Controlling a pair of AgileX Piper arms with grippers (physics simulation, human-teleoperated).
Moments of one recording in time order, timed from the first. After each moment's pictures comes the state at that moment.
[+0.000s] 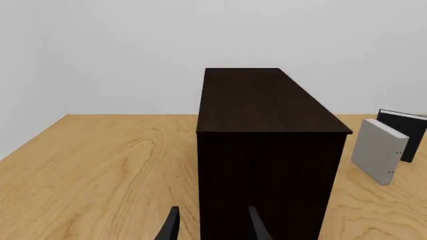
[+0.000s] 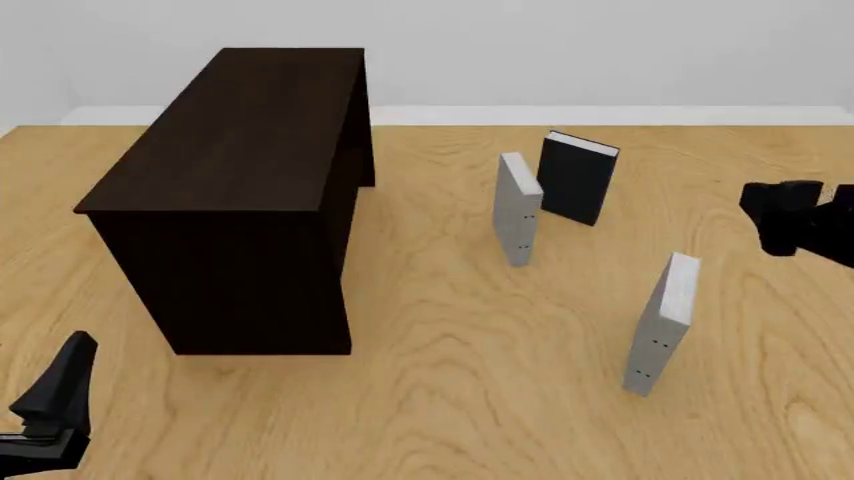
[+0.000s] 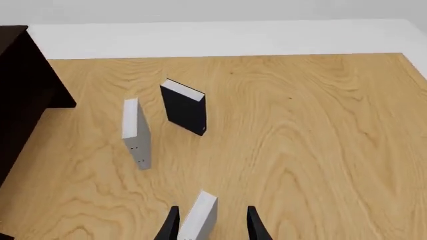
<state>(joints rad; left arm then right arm) 0.00 0.01 0.00 0.00 0.00 -0.03 0.80 -0.69 0.35 0.00</state>
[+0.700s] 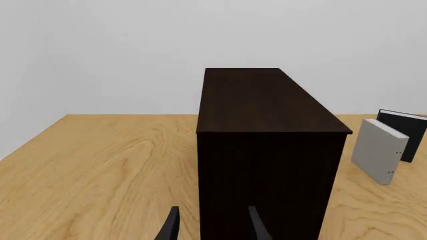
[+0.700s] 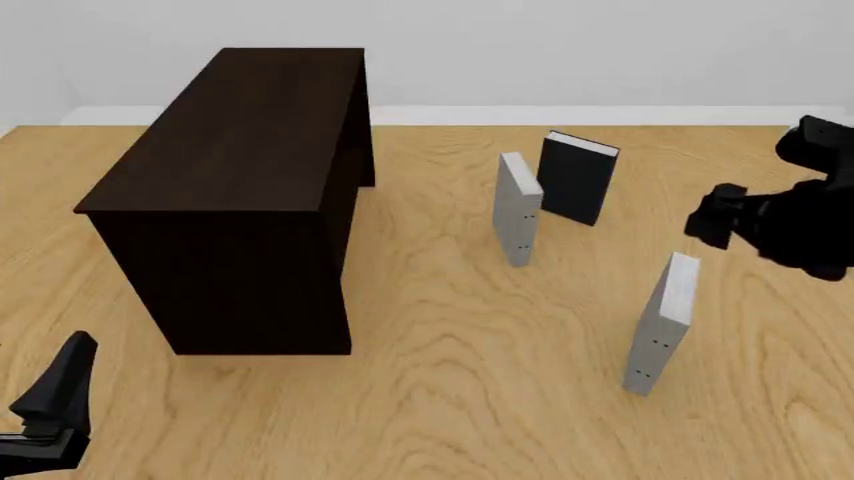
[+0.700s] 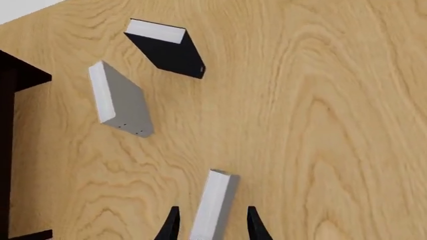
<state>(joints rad) 0.00 0.01 0.00 0.00 0.00 0.00 1.12 -0.86 0.60 0.29</state>
